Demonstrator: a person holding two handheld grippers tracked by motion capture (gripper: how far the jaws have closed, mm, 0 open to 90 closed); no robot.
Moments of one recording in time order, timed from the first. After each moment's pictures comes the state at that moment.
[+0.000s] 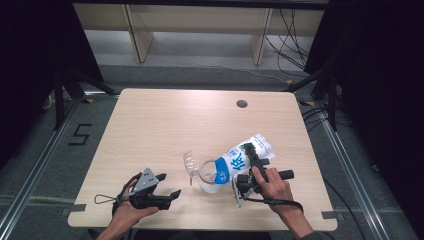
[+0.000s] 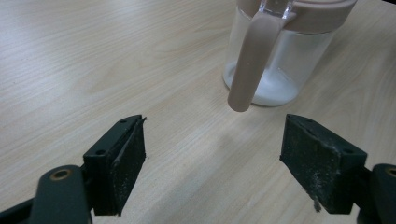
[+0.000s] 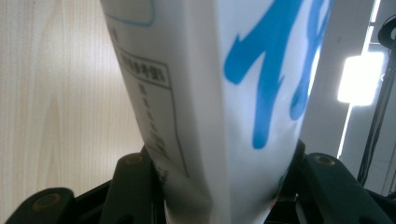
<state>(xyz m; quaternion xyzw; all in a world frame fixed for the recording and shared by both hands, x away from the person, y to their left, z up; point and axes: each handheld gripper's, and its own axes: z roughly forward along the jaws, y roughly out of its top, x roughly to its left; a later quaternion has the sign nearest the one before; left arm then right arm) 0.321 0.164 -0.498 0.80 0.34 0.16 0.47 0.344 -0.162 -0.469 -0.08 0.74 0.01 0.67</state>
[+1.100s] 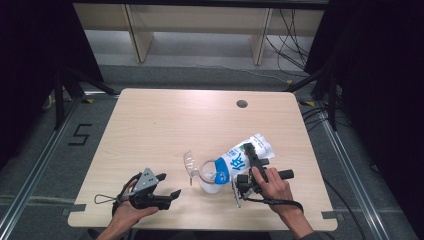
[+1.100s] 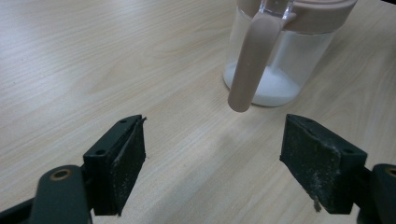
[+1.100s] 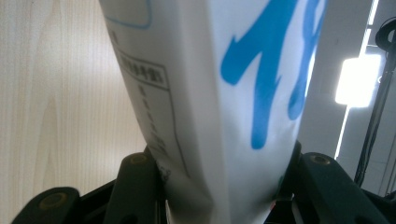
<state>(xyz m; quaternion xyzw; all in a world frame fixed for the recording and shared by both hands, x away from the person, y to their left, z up) 0.320 0.163 -0.498 0.79 0.35 0.16 0.47 0.344 -0.162 -0.469 -0.09 0.73 0.01 0.67</state>
